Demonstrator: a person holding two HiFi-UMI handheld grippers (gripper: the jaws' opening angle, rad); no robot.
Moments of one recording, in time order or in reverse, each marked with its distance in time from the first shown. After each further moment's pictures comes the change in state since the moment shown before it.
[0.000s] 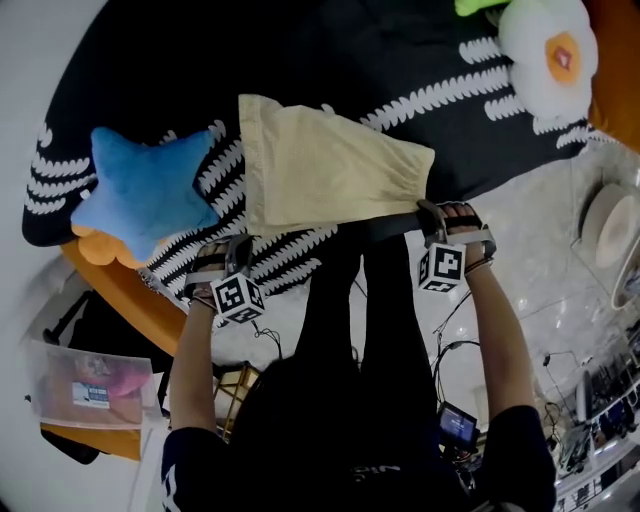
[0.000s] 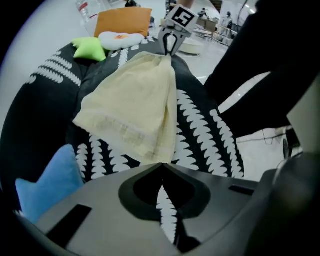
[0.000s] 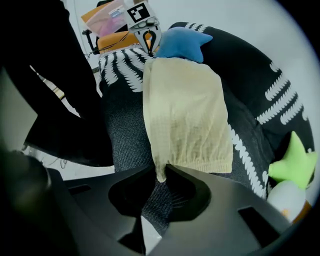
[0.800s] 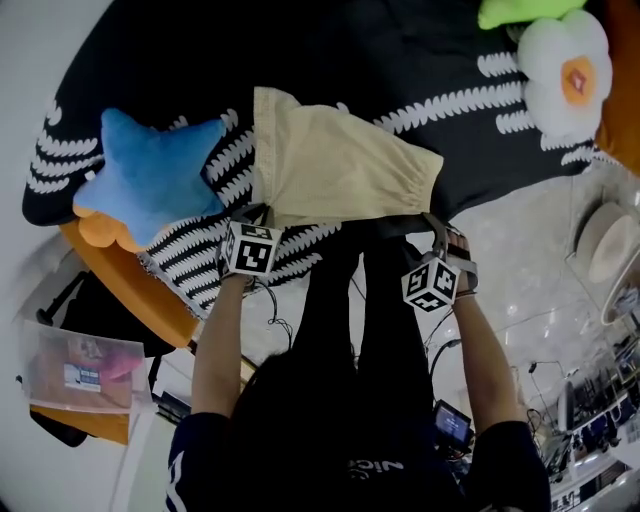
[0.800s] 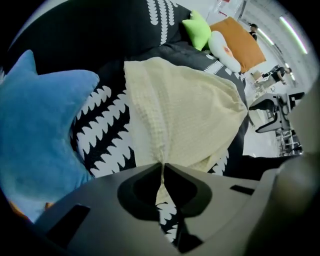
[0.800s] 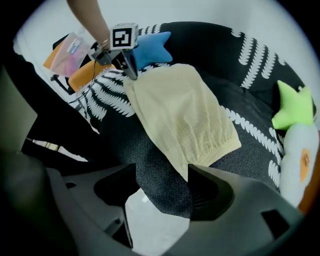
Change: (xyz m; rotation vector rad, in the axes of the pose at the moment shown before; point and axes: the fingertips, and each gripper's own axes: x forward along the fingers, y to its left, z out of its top) left arm 0.024 0.050 0.025 -0.961 -0.028 -0.100; right arm -0.018 0.026 0.029 0.446 -0.060 0.079
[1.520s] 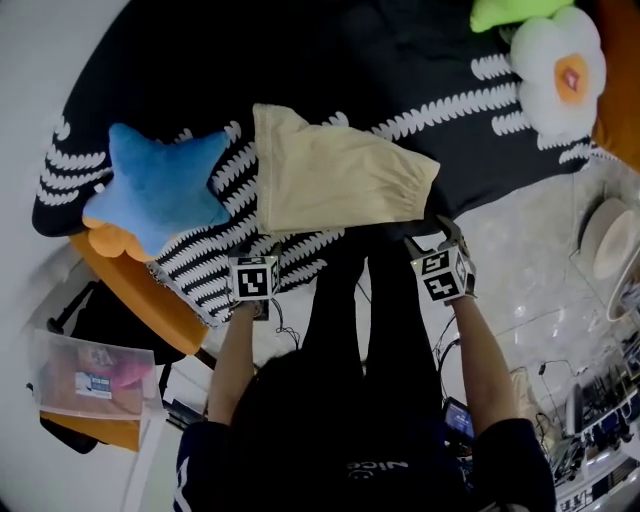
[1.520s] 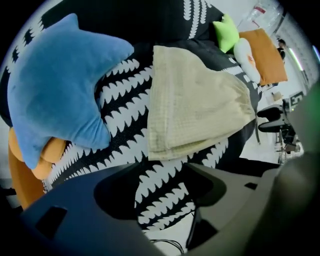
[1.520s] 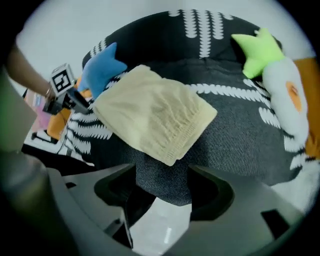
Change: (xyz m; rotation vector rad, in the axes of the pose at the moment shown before) left arm -0.013 -0.009 -0.069 -0.278 0.094 0.022; right arm -0.003 -0.021 -0.012 0.504 0.005 0.043
